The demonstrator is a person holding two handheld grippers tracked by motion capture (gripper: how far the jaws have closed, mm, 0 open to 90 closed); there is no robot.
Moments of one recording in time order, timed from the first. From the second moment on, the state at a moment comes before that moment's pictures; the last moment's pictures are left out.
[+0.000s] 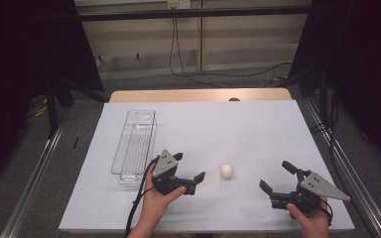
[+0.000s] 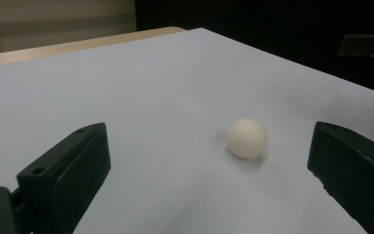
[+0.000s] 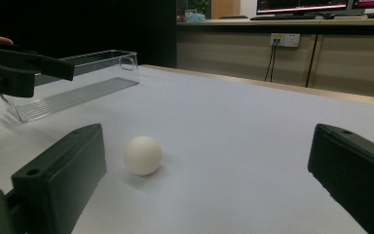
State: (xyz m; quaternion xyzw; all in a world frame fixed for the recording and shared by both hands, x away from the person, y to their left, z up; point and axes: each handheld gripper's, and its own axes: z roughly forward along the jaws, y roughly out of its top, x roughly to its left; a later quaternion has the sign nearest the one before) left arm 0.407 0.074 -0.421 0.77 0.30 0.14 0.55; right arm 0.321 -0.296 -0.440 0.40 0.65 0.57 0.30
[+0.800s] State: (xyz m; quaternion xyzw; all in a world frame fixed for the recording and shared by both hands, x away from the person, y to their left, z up) left arm 0.410 0.065 -0.423 0.77 0.30 0.13 0.54; right arm 0.320 -0.296 -0.440 0.40 0.65 0.57 0.30
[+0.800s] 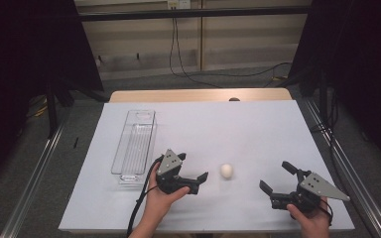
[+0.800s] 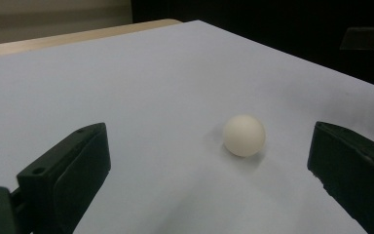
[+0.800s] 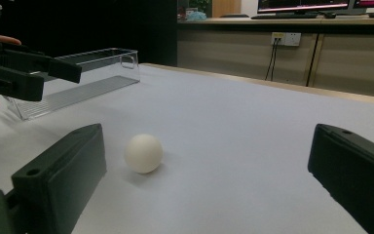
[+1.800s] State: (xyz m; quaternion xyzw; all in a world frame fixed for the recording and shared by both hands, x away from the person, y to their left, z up) left arm 0.413 0.049 -0.427 0.79 0.30 0.11 0.53; right arm 0.320 -0.297 -0.439 0.40 0.65 0.57 0.30
